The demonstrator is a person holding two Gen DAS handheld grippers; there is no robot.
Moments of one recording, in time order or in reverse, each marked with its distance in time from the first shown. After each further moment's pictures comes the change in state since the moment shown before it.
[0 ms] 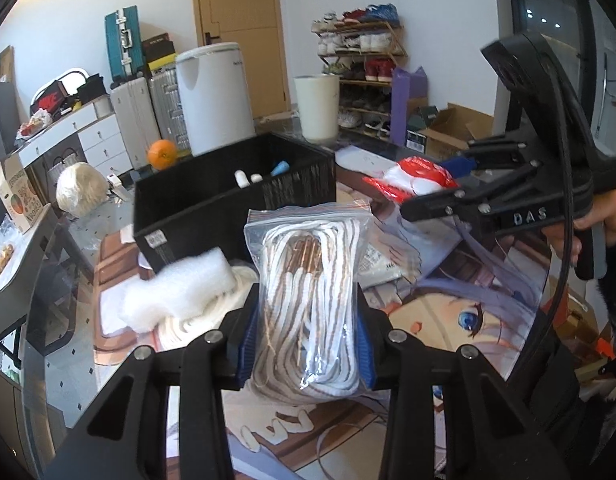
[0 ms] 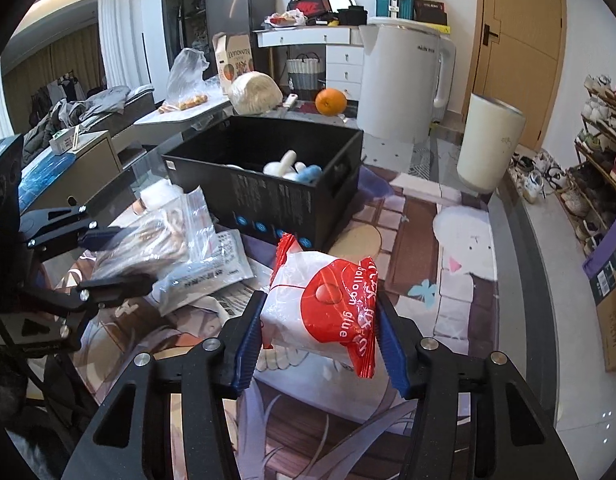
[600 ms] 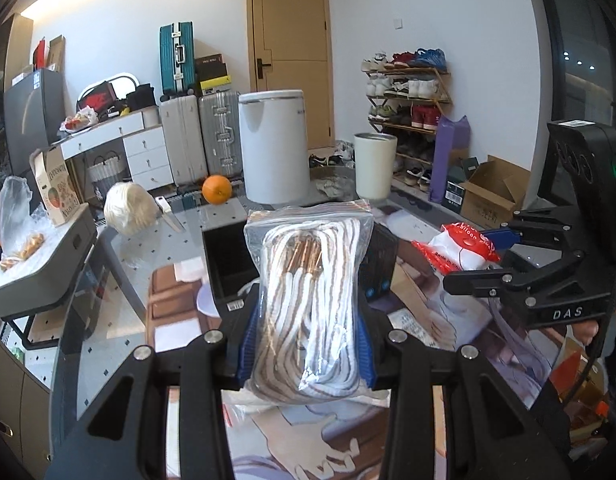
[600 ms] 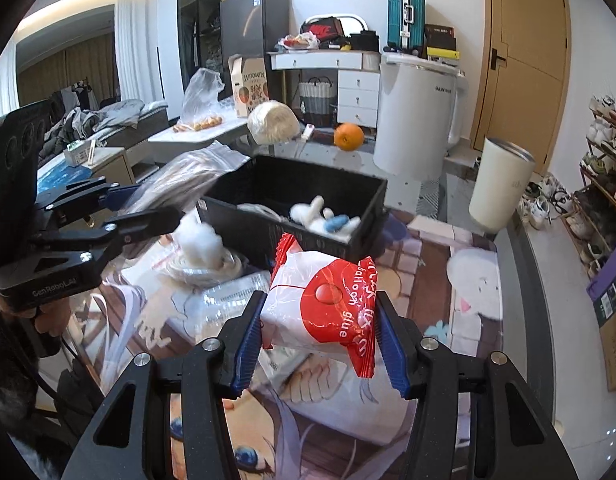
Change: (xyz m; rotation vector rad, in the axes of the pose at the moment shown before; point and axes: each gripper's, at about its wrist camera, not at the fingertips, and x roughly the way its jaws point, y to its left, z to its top) left arm -0.024 0.037 0.035 -0.119 -0.129 0.118; right arm -0.021 0.024 0.021 -0.026 -0.093 0.025
